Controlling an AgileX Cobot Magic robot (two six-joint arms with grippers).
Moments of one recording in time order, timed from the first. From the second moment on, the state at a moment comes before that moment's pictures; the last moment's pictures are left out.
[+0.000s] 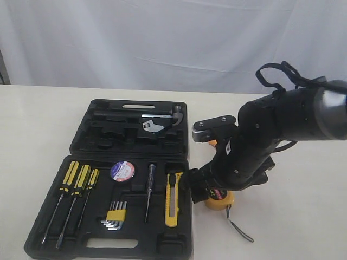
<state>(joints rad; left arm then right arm) 0.07 0.00 0.00 0.01 0.35 0.01 0.13 1.83 -1.05 0.00 0.59 0.17</state>
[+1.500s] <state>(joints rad) 0.07 0.00 0.00 0.01 0.35 0.01 0.08 1.94 -1.10 0.03 0.59 0.10</state>
